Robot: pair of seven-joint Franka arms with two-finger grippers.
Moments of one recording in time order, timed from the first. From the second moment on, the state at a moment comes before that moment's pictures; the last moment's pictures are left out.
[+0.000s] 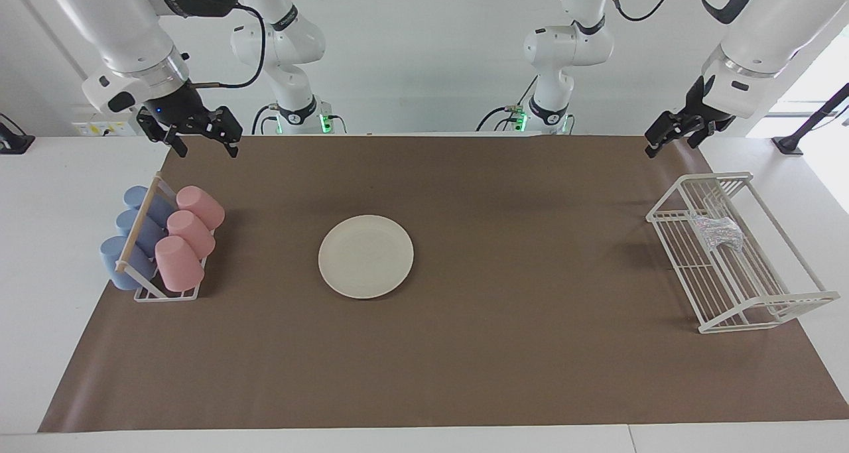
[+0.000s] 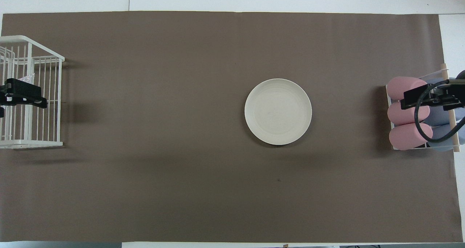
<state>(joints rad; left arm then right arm) -0.05 -0.02 0.01 -1.58 0.07 1.50 -0.21 0.05 -0.03 -0.07 -1.62 0.02 1.53 0.04</state>
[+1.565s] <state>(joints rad) -0.18 0.43 -0.01 -1.58 0.93 1.61 -0.27 0.06 -0.05 0.03 -1.62 0.14 1.47 1.02</state>
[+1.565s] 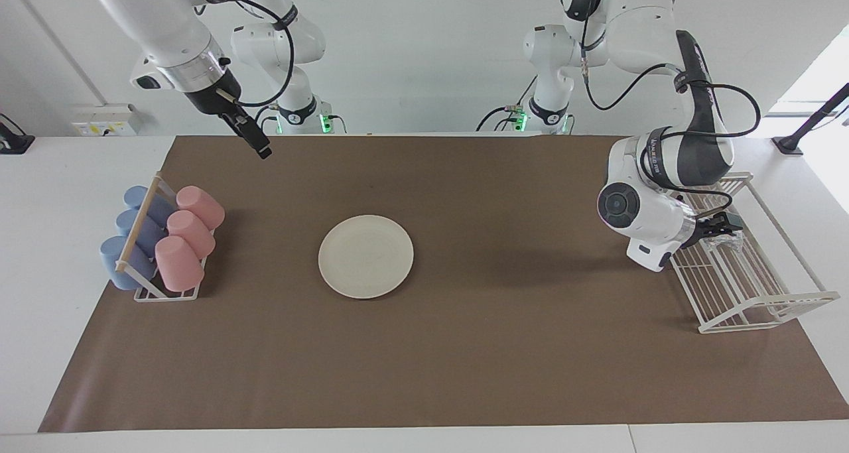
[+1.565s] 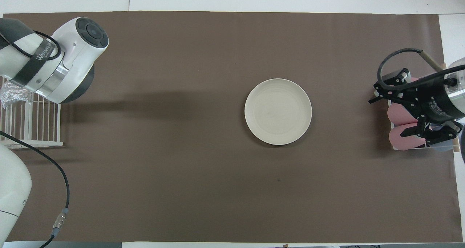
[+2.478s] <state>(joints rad) -0.18 0.43 0.00 -1.58 0.93 1.58 -0.28 0.06 -0.07 0.25 -1.60 0.14 1.47 1.66</state>
